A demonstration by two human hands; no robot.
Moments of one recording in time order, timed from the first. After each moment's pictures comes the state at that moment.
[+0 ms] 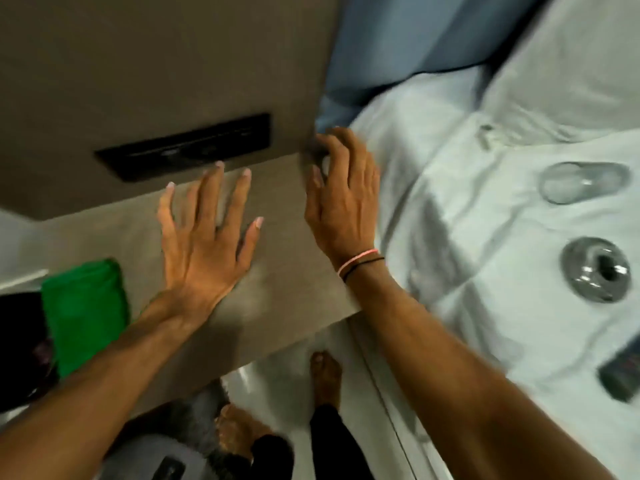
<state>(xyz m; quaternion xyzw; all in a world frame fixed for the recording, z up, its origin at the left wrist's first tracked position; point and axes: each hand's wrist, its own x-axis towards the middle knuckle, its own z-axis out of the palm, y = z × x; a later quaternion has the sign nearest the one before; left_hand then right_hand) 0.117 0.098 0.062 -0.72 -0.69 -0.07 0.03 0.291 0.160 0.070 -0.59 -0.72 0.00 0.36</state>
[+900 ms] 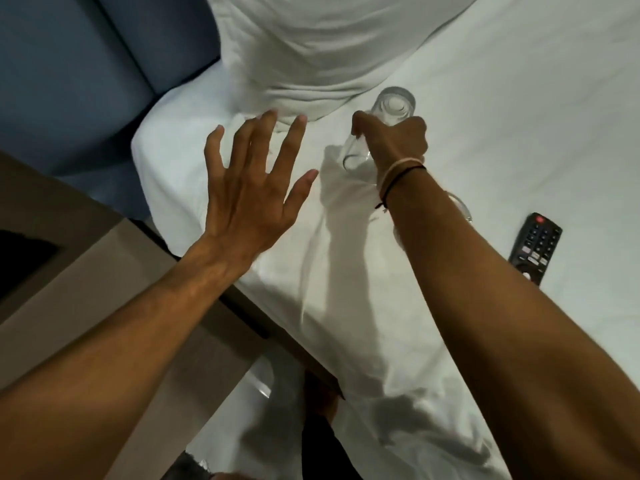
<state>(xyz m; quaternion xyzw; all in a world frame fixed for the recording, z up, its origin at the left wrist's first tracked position) 0.445 0.240 0.090 -0.89 -0.43 -0.15 0.06 0.637 0.237 0.112 -0.85 -0.13 0.28 0.42</state>
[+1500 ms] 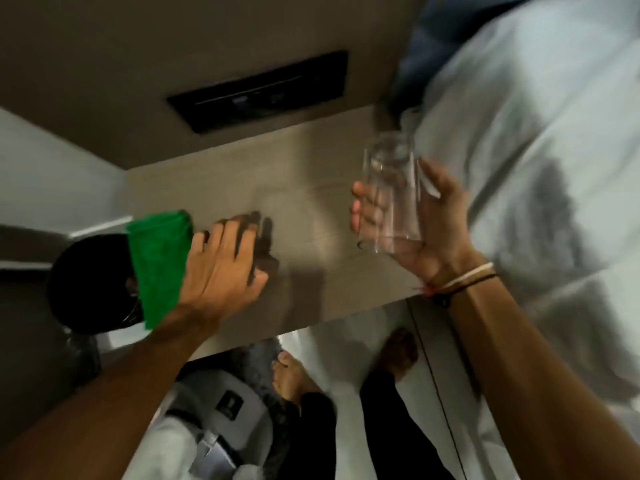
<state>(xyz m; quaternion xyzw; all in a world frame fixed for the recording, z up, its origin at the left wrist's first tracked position) 0.041 0.022 -0.006 -0.73 -0.67 0.12 -0.05 0.307 0.127 0.053 -0.37 -0.09 0.86 0.34</state>
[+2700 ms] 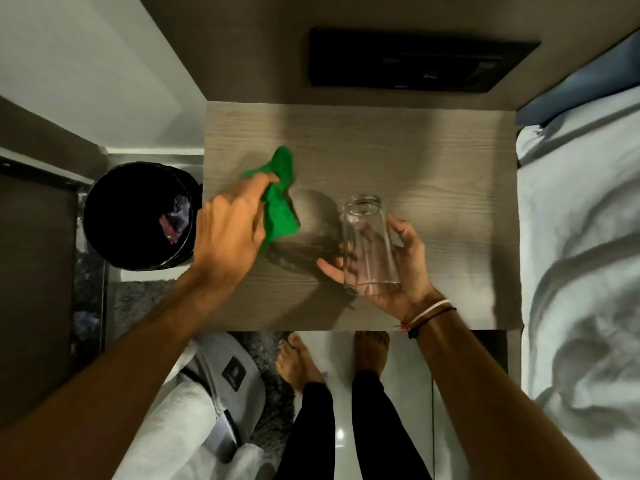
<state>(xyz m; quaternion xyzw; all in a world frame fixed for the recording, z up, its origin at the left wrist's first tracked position) -0.045 0.008 -0.009 -0.54 -0.81 -0.14 -0.17 0.174 0.075 -0.050 -0.40 0.01 0.90 0.17</state>
